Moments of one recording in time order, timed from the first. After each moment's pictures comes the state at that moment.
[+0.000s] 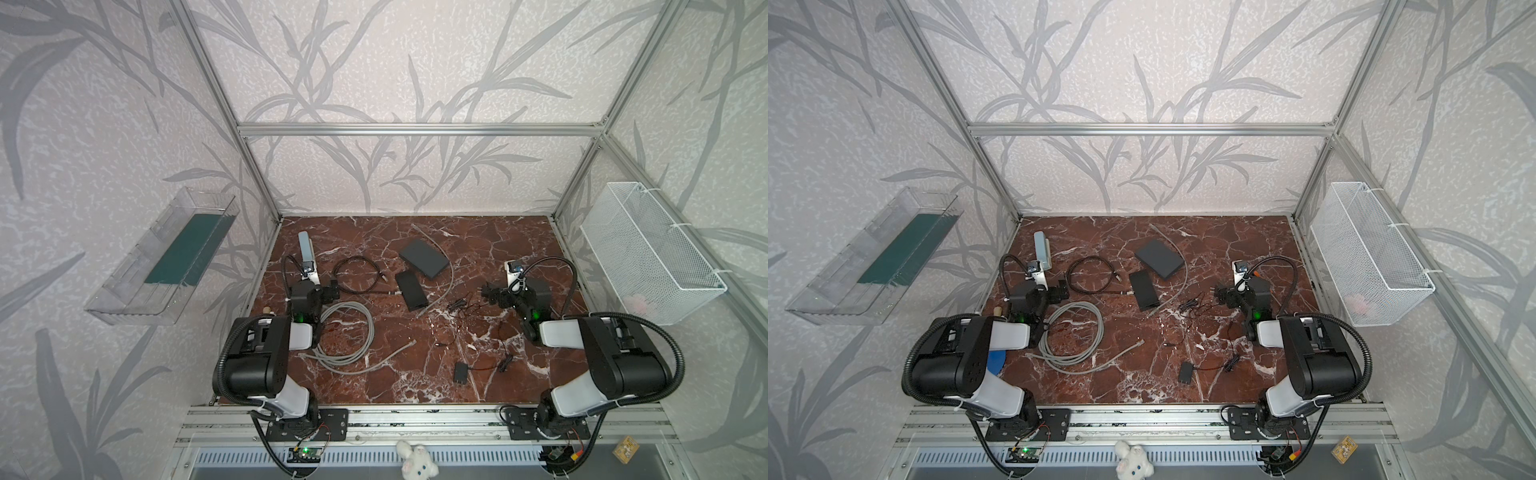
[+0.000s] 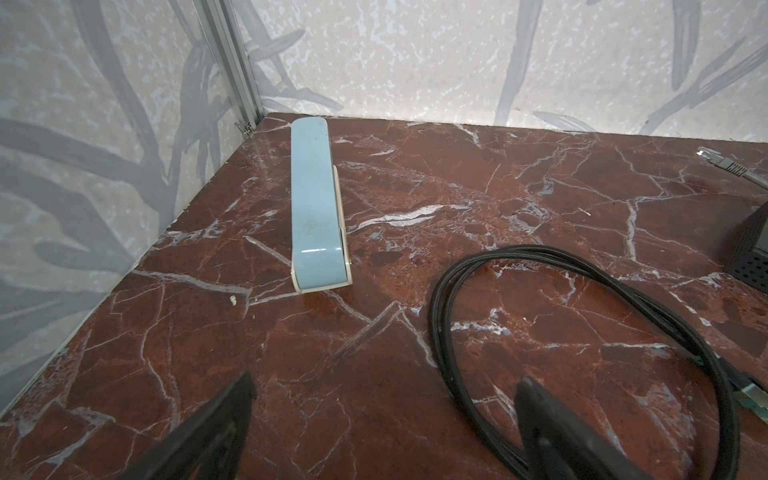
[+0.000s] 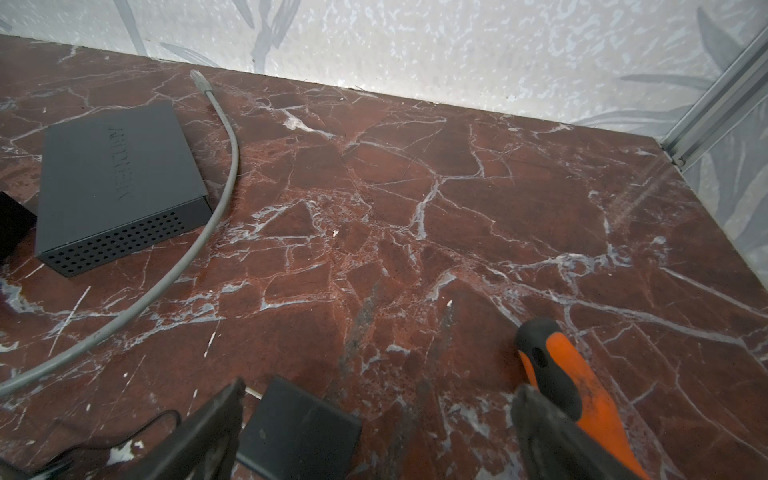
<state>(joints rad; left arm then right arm) 0.05 1.56 0.37 0.84 -0.10 -0.04 0.07 1.55 0.40 0.74 -0.10 -0.10</state>
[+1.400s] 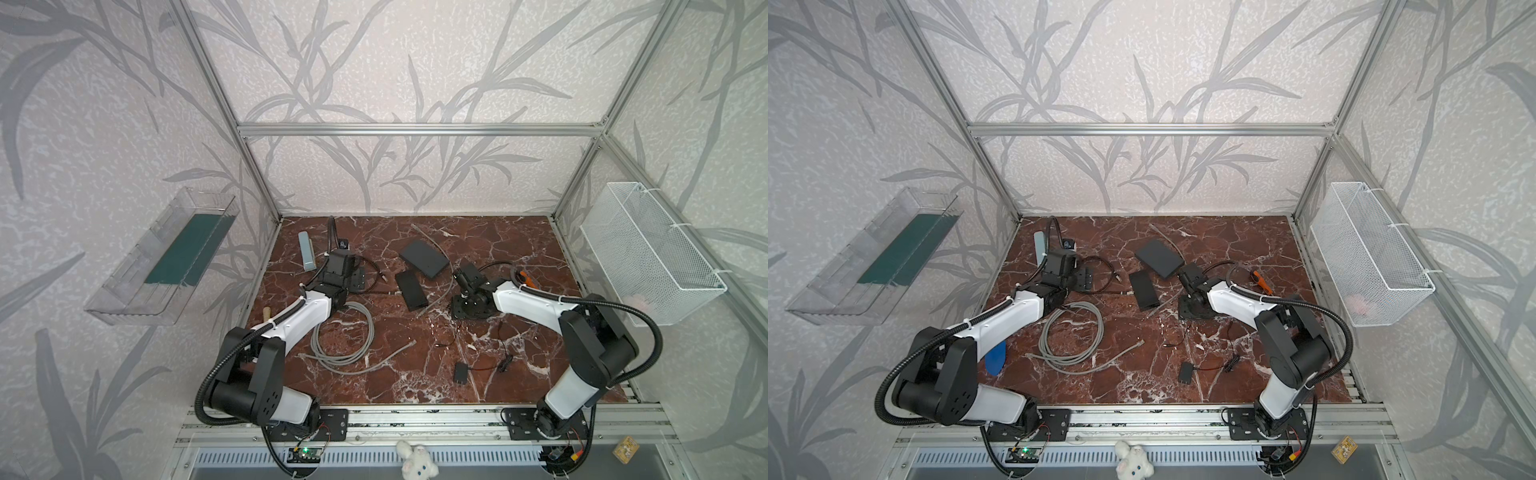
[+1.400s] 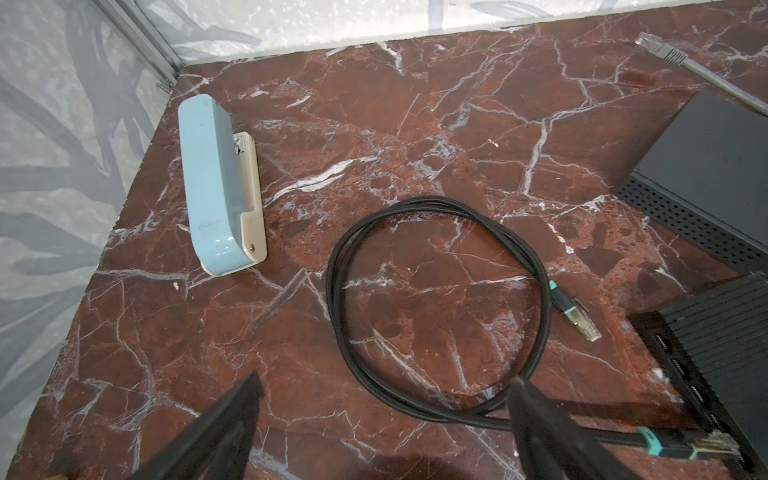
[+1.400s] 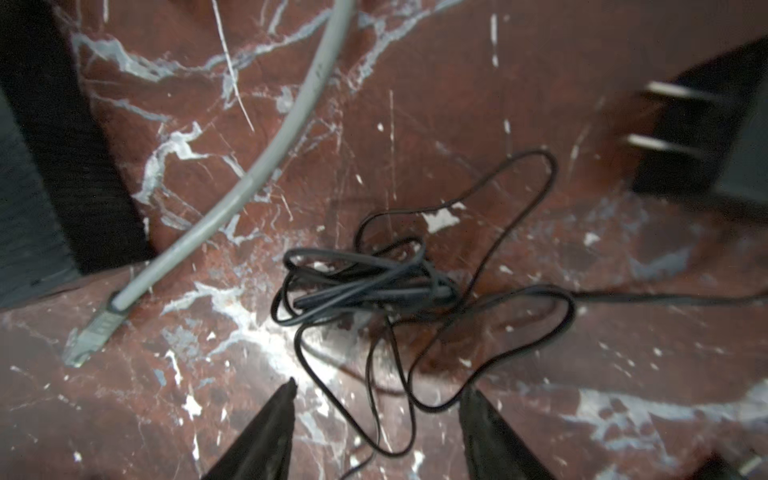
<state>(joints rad) -0.29 1.44 0.84 -0.12 -0.34 -0.13 0.56 1.73 1.03 -0.56 0.02 0.57</state>
